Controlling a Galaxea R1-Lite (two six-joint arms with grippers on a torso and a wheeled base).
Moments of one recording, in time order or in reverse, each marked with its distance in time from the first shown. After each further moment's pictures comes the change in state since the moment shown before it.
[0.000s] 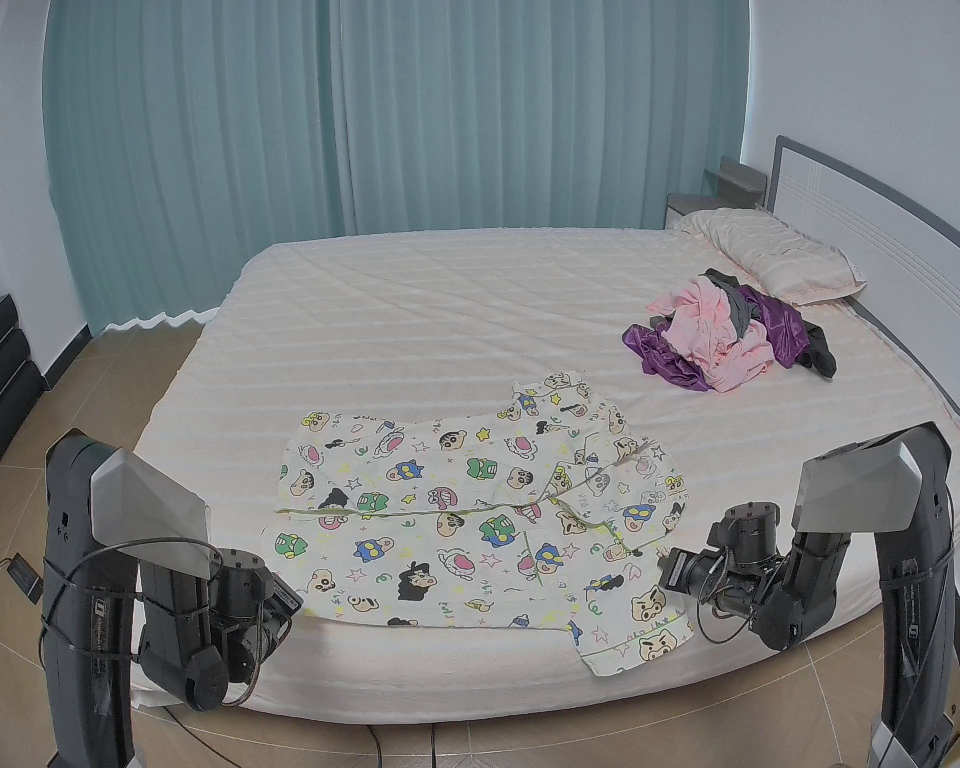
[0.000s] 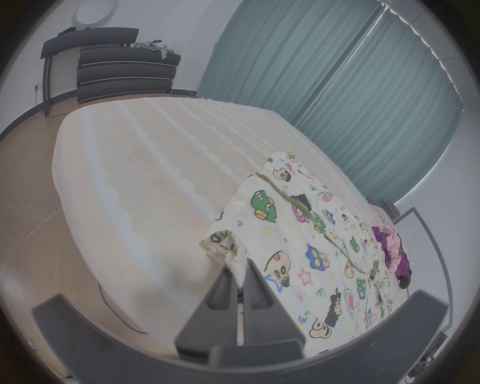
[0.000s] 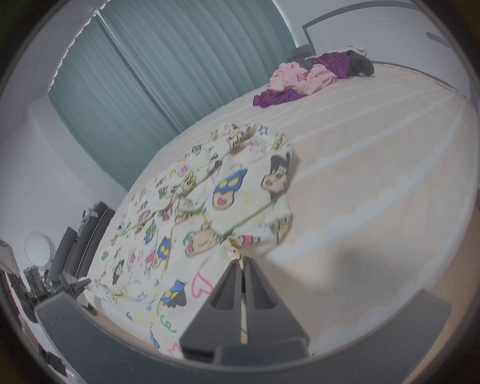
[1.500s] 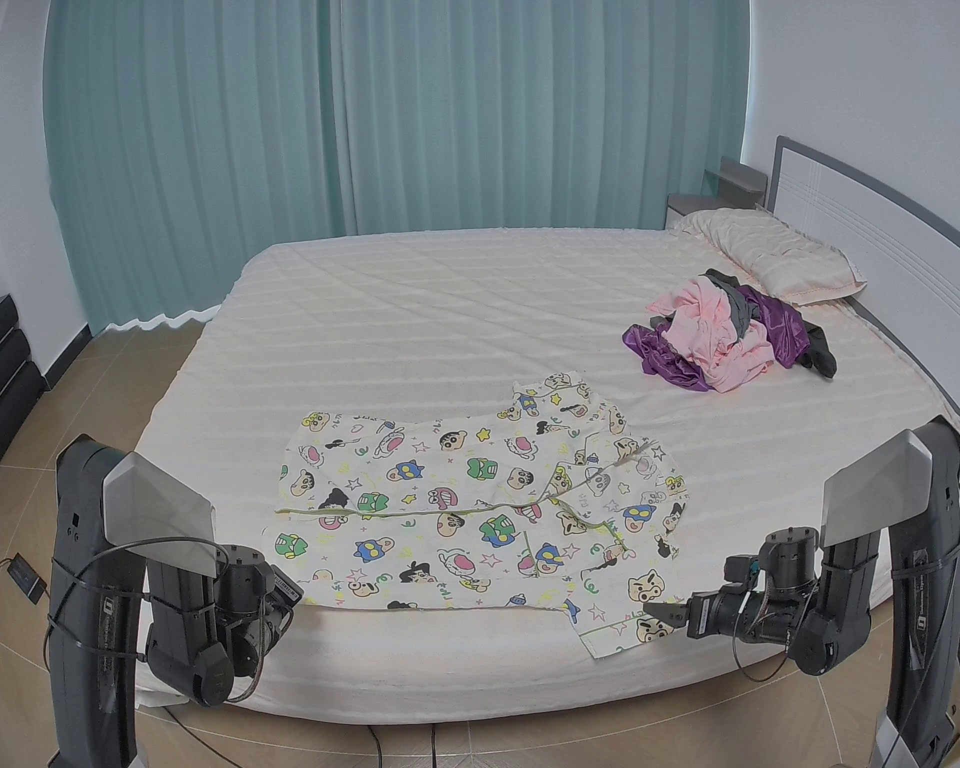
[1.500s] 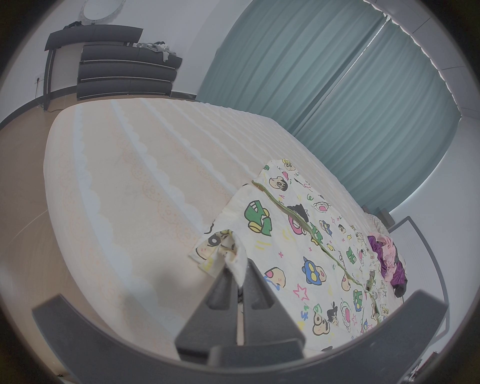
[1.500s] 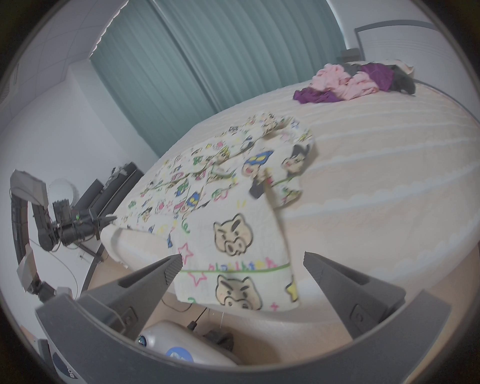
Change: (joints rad) left arm 0.019 0.044 -0.049 -0.051 -0.003 -0.004; right arm -0.087 -0.020 0.254 -0.176 0.283 -0.301
